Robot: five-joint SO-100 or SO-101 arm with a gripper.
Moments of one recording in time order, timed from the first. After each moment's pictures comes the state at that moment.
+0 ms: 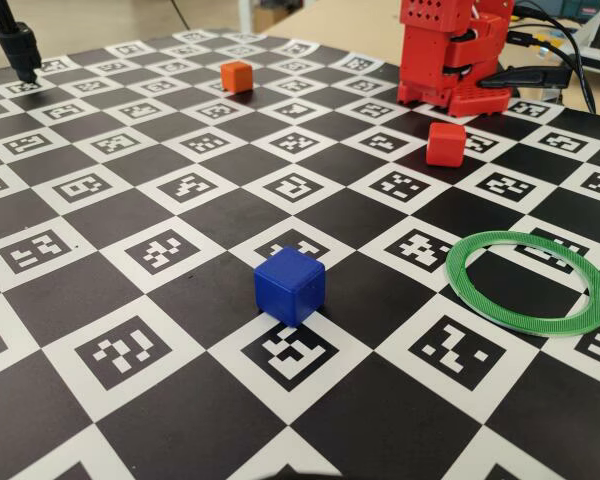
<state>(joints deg) 0.9 132.5 100.9 98.0 -12.3</state>
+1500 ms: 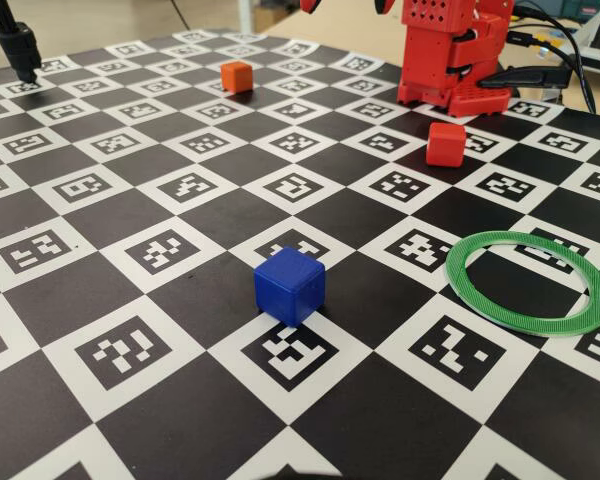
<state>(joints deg) -1.2 121.2 109.9 97.6 24.6</state>
